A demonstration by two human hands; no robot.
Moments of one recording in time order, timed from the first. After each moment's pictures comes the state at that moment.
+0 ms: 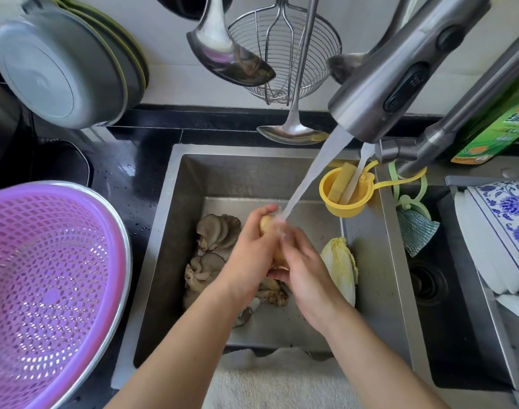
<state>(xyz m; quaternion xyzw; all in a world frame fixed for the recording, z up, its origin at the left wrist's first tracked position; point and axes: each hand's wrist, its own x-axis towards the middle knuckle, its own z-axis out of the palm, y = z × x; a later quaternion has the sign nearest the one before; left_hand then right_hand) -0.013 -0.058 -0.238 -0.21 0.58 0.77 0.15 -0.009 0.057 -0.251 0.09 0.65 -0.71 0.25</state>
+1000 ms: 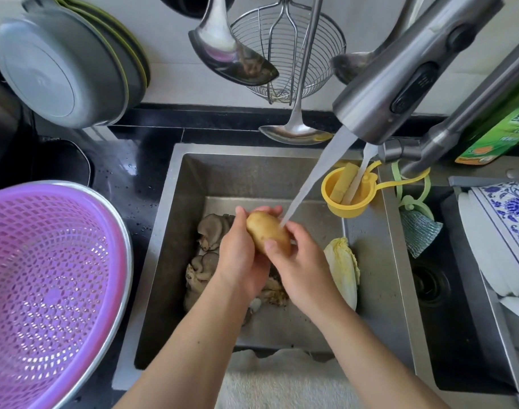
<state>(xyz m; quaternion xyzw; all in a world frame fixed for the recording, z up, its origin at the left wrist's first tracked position) -0.028 -0.058 -0.242 -0.39 0.40 0.83 0.07 -0.013 0.055 -0.241 0.03 0.82 -0.54 0.18</state>
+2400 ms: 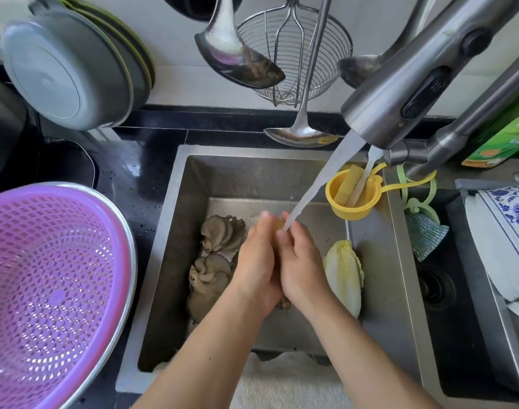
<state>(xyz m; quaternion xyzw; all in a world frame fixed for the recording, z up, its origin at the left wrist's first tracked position) -0.016 -0.039 -0.234 -0.39 0.39 0.83 0.13 -0.021 0.038 -0.255 0.04 0.80 -0.58 0.14</state>
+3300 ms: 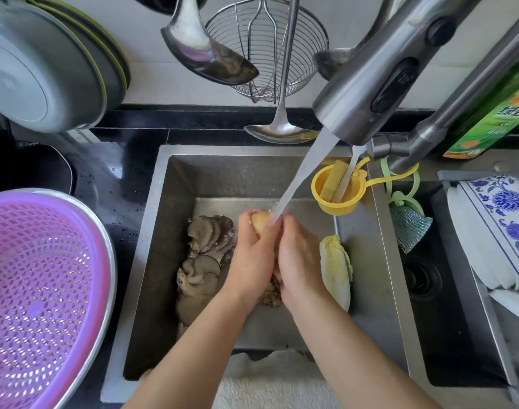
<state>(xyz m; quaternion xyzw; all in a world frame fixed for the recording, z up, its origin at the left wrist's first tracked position) -0.018 -0.039 -0.239 -0.23 0.68 0.68 0.09 -0.036 0.031 -0.226 0.32 0.64 -0.68 0.15</state>
